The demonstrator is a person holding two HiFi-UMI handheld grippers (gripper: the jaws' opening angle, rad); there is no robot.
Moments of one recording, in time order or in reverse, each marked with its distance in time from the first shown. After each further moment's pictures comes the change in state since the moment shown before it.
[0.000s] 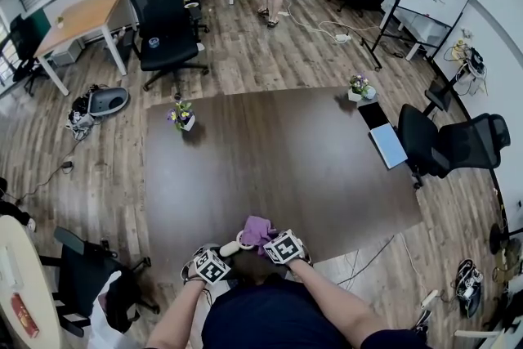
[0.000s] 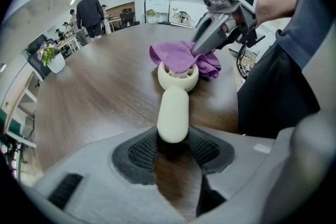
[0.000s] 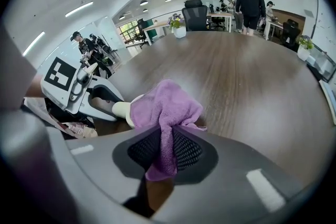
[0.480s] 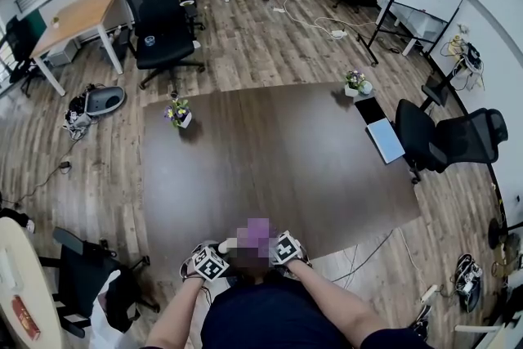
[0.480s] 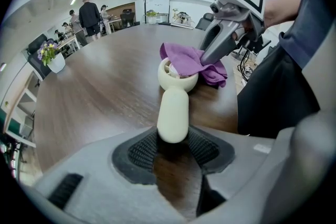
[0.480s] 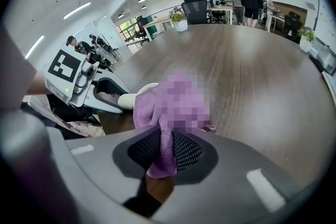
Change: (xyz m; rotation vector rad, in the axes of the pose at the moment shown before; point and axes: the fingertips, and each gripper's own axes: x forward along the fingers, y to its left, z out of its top) left arm -0.001 -0.002 0.002 -0.004 -0.003 -0.011; right arm 0.001 0.015 -0.020 0.021 0.042 0.034
